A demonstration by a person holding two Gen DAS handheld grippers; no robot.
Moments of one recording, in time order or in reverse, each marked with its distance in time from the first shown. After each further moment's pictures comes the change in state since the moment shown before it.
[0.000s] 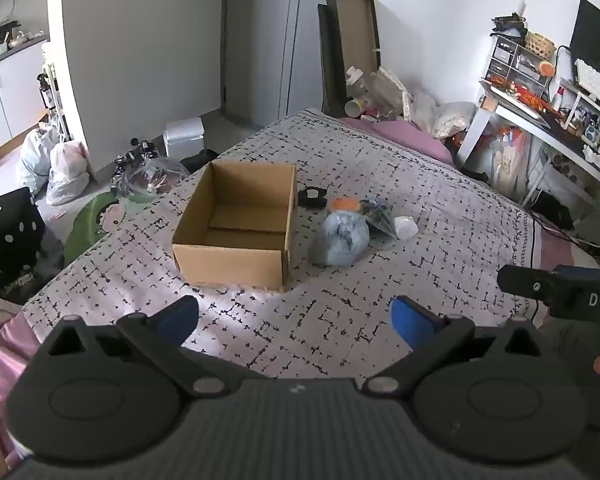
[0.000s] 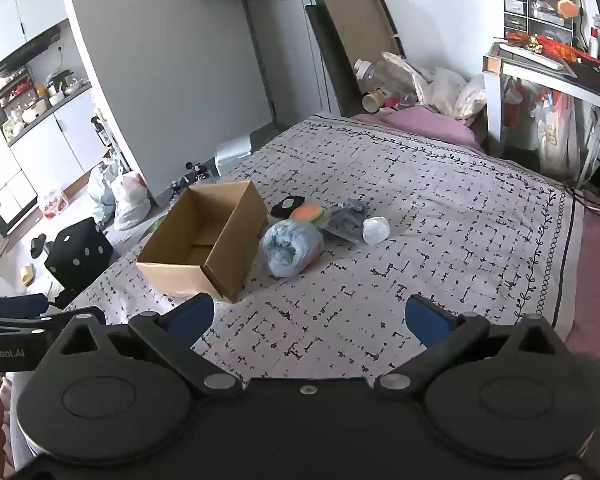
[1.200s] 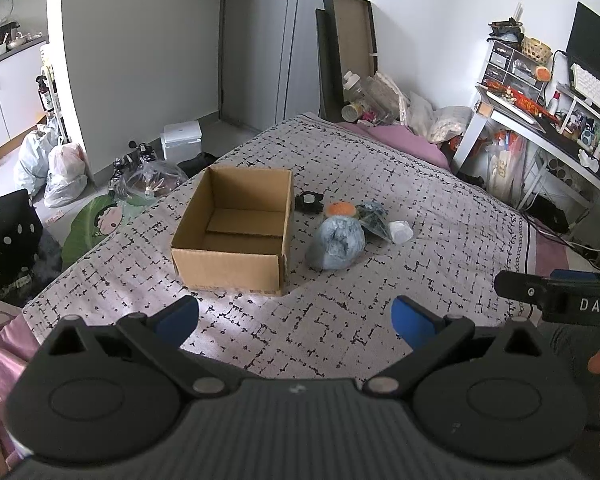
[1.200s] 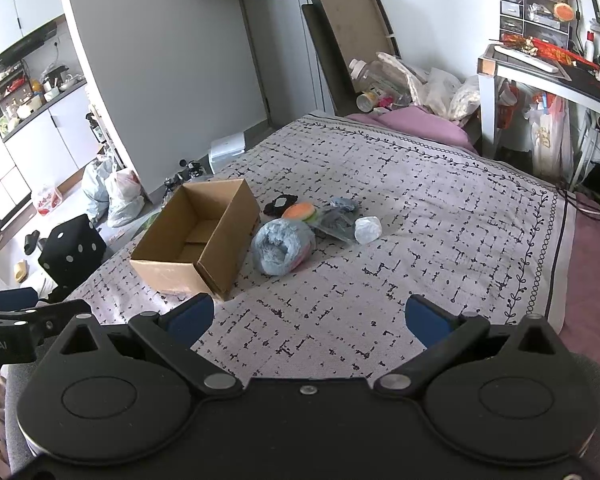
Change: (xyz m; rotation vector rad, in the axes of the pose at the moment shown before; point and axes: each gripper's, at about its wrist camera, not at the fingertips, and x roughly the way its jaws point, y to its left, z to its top) left arm -0.010 -0.007 0.003 0.019 -0.032 0.016; right arm -0.004 0.000 0.001 -0.002 0.014 -0.016
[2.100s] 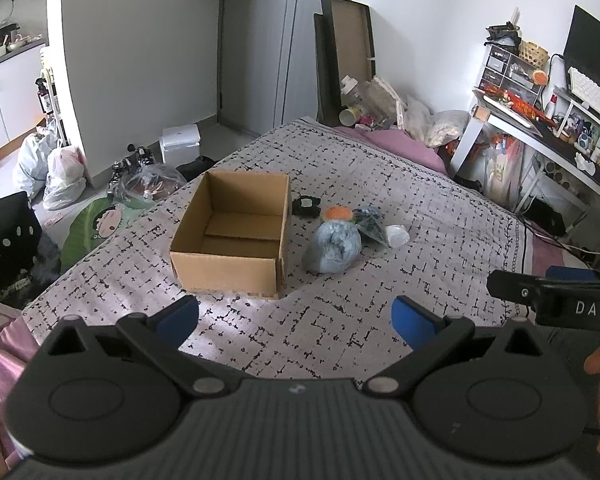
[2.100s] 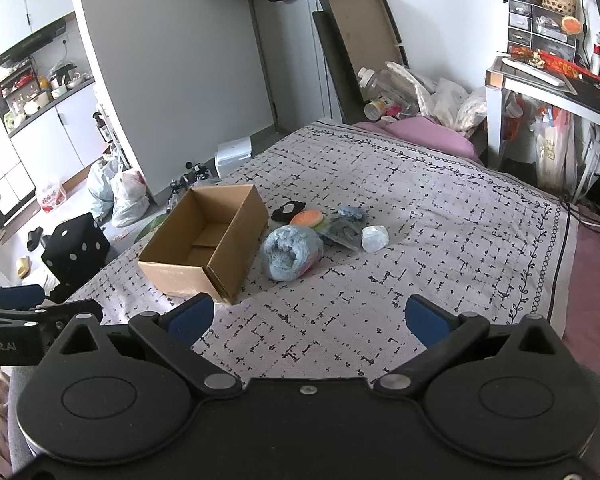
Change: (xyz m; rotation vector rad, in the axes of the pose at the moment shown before) left arm -0.006 -0.003 0.001 -0.001 -0.012 -0.004; right arm -0.006 0.008 0.004 -0.024 -0.015 0.007
